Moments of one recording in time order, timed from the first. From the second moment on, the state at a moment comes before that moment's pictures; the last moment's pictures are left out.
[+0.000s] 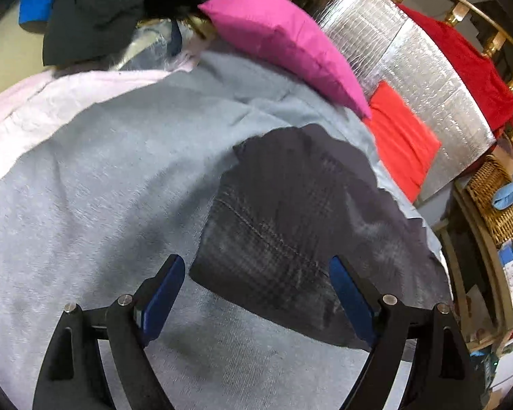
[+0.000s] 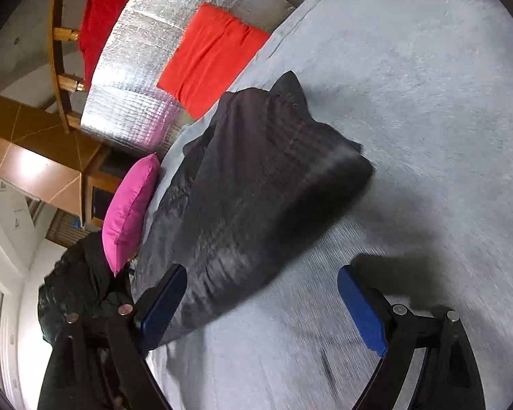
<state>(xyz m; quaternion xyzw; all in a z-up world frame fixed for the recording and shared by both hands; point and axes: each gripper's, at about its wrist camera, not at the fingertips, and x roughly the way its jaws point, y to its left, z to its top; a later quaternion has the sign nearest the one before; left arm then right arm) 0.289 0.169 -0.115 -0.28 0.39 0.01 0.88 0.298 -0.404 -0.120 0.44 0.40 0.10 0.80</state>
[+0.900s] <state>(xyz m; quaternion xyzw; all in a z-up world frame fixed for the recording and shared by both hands) 0.271 0.200 -0.095 -0.27 0.41 0.04 0.87 0.325 -0.406 -0.091 0.39 0.42 0.04 0.82</state>
